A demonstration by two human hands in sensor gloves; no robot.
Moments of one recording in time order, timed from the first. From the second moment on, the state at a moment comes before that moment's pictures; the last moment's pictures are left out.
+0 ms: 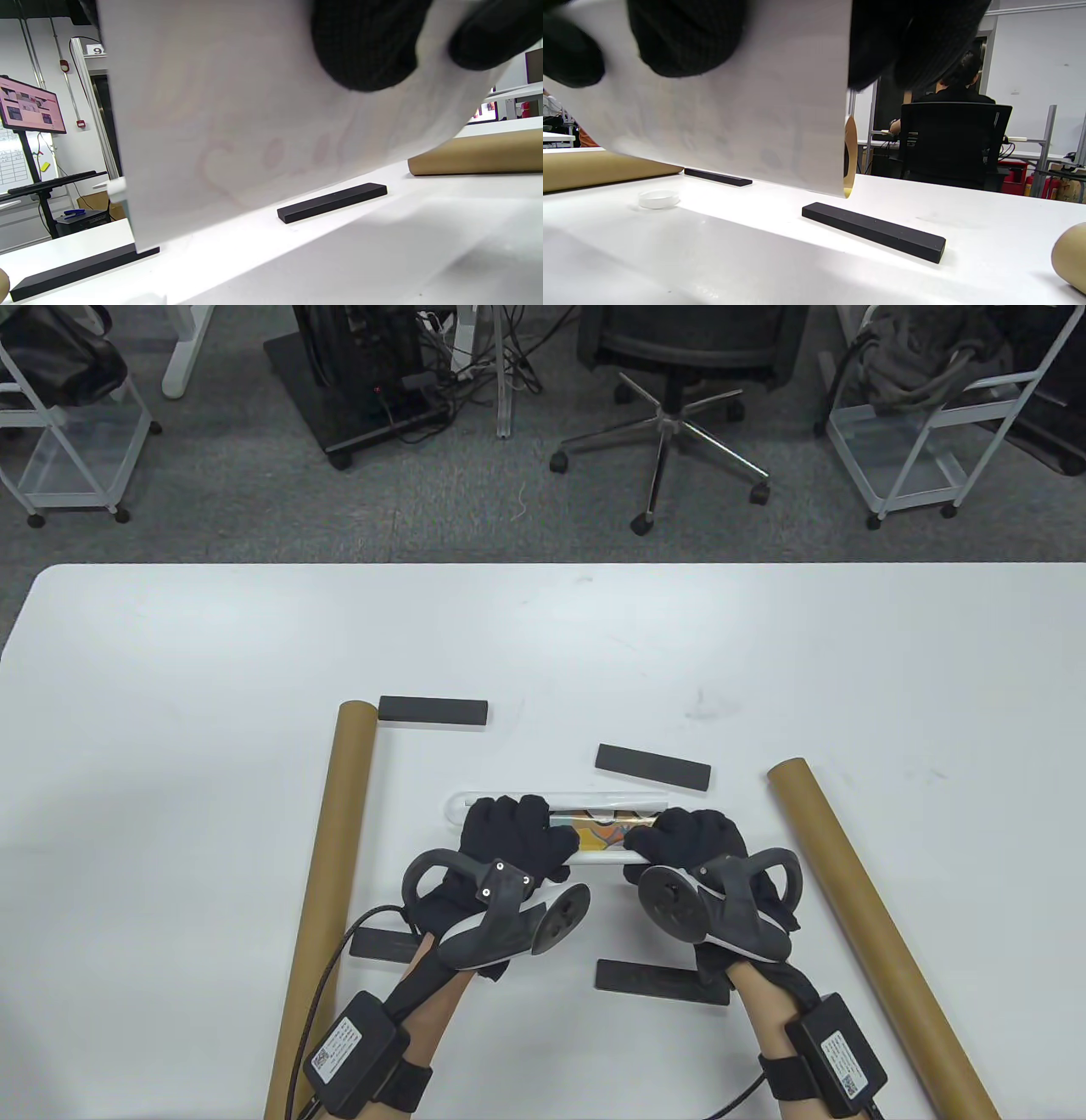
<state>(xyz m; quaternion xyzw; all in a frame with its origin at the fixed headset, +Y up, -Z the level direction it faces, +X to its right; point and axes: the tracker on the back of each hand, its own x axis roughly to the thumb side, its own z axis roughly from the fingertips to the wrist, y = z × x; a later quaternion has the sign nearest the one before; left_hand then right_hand) -0.070 -0.665 -0.210 0.10 -0.23 -0.09 0.96 0.111 -0.665 -0.208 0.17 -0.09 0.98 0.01</state>
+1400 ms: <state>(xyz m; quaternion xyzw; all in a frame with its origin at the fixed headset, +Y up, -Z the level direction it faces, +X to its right) -0.078 -0.668 -0.214 0.10 -0.23 -0.06 0.97 0.111 -0.669 -0.209 0.18 -0.07 0.98 0.01</state>
